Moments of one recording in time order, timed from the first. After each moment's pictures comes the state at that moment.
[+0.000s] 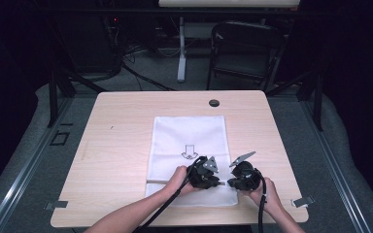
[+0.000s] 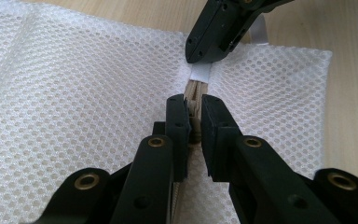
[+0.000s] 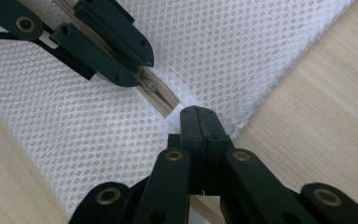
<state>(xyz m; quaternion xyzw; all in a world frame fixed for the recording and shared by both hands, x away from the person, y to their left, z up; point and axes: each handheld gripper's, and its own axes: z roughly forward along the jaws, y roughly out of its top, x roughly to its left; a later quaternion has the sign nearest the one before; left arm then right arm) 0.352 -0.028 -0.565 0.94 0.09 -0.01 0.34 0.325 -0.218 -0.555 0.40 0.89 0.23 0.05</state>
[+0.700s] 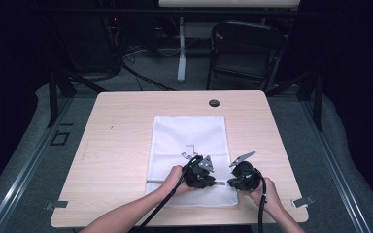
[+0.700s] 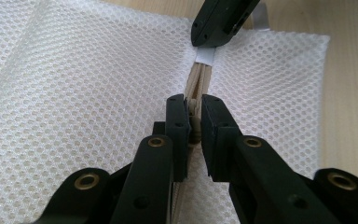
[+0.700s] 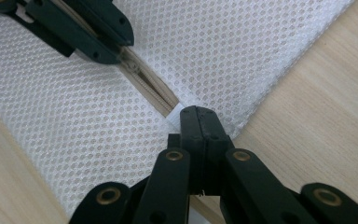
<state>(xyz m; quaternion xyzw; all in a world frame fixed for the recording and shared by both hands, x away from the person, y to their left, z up) 0.352 -0.015 -0.562 0.94 0.10 -0.01 0.34 0.325 -0.218 -0.555 0.40 0.89 0.23 0.05</state>
